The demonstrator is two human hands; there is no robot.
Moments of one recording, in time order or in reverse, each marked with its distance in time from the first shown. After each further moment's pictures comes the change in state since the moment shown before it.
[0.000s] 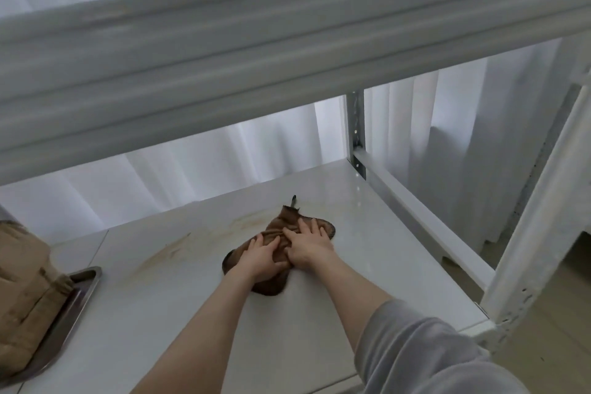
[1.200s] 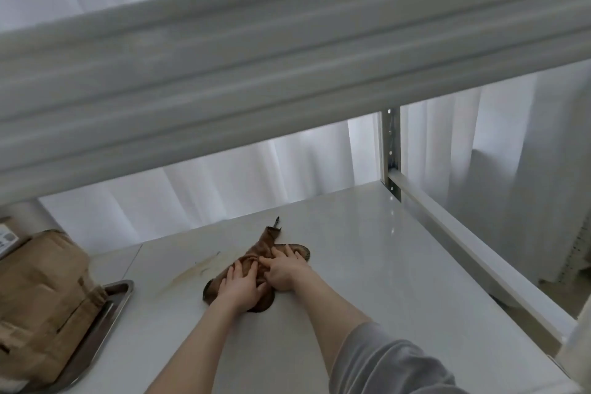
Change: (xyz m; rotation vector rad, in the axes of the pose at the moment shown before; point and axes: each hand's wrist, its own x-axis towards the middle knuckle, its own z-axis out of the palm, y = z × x) left_hand 0.002 -0.090 0.002 0.038 0.052 -0.233; right_hand 0.046 -0.083 0.017 -0.045 -0.131 -0.244
